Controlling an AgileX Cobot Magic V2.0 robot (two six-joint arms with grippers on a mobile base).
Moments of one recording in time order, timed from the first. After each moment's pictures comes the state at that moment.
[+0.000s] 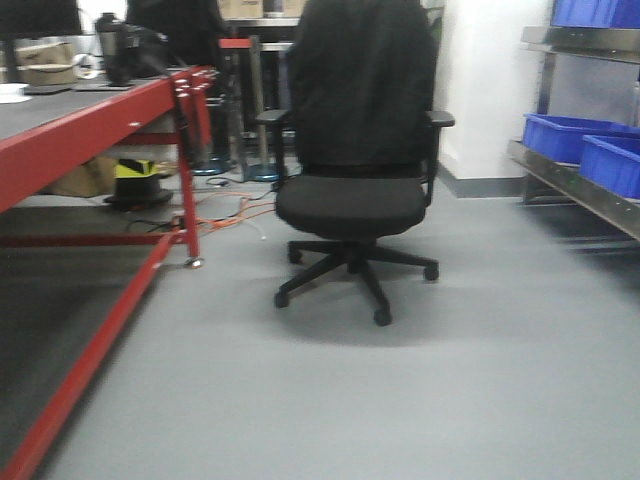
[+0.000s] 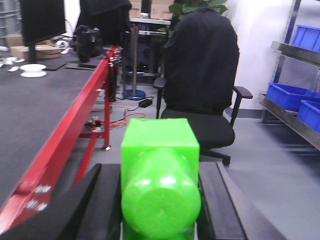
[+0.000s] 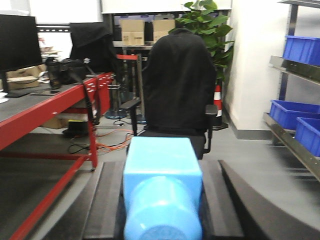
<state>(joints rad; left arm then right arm) -0.04 0.41 -0.62 0.06 0.35 -0.11 0.15 0.41 -0.50 0.15 0.13 -0.08</state>
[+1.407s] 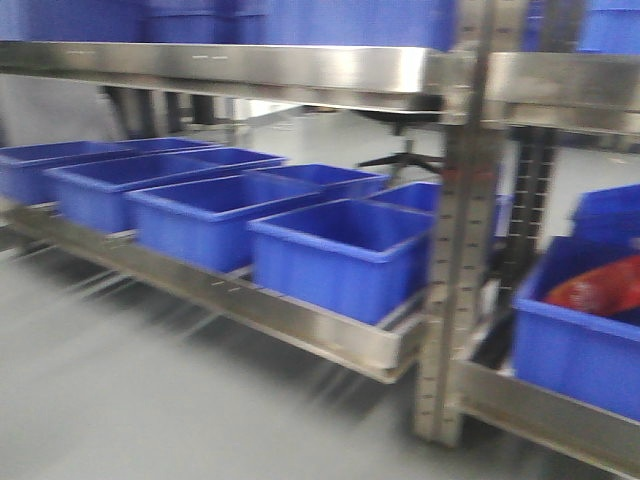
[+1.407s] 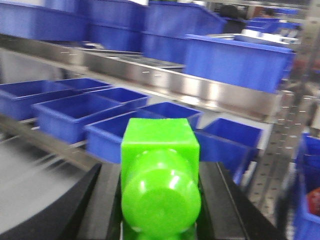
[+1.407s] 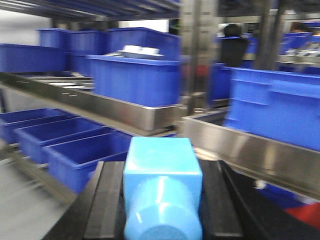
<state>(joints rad) -0.04 0.41 -0.62 0.06 0.35 -0.11 0.15 0.41 -0.50 0.15 0.13 -0.08</state>
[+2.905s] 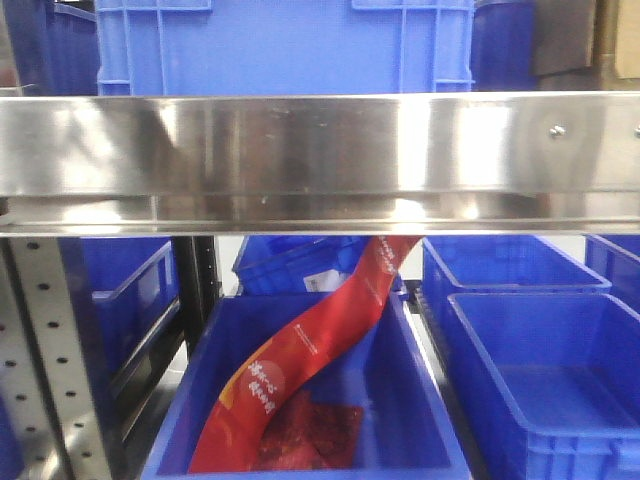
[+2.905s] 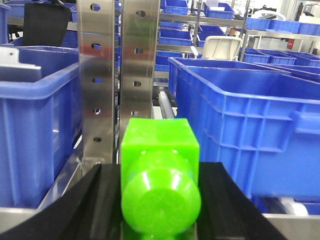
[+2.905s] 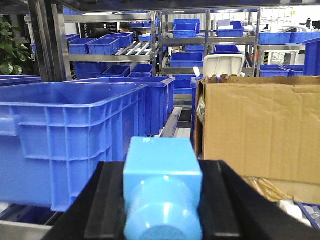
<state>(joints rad) -0.04 0.41 -0.62 0.06 0.34 -0.11 0.15 0.41 -0.50 0.15 0.13 -0.08</state>
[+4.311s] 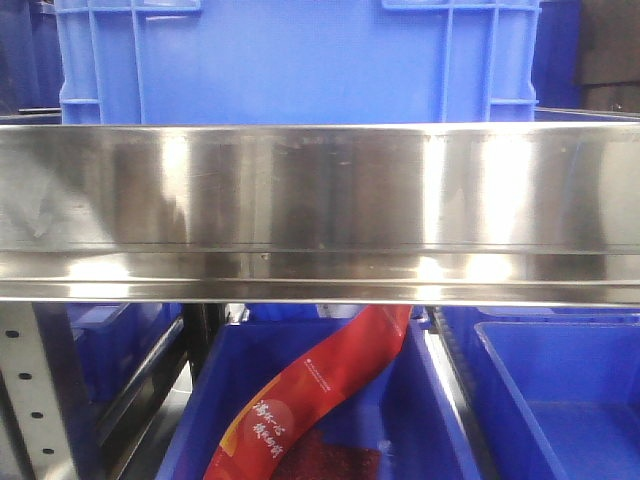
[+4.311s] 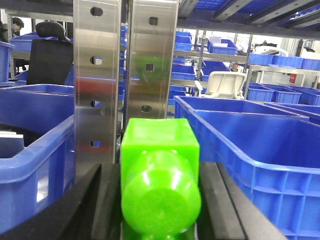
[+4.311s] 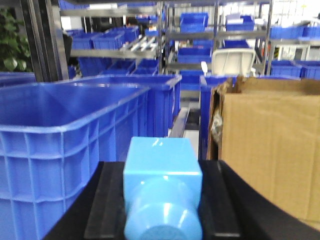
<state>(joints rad) -0.04 0.41 -0.62 0.05 0.22 -0.11 0.15 0.45 -0.50 0.15 0.12 -0.08</state>
